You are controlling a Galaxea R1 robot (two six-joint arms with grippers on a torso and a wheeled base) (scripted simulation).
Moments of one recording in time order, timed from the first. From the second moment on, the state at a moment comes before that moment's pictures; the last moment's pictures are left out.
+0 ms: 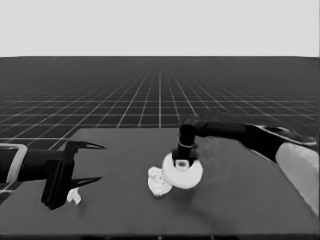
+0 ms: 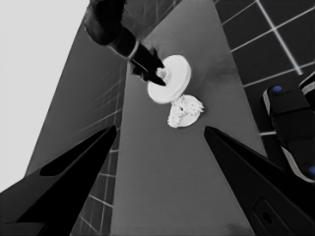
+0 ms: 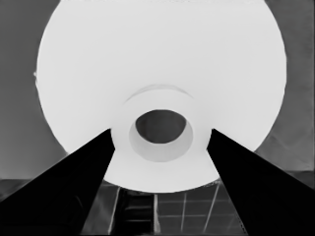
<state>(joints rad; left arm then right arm) -0.34 1.75 -0.42 0.31 0.68 0.35 0.05 2.77 -1.47 -0.14 -1.53 1.33</state>
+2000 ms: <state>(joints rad) -0.34 1.75 -0.42 0.31 0.68 0.35 -0.08 3.07 -1.74 -0.25 -1.51 1.52</state>
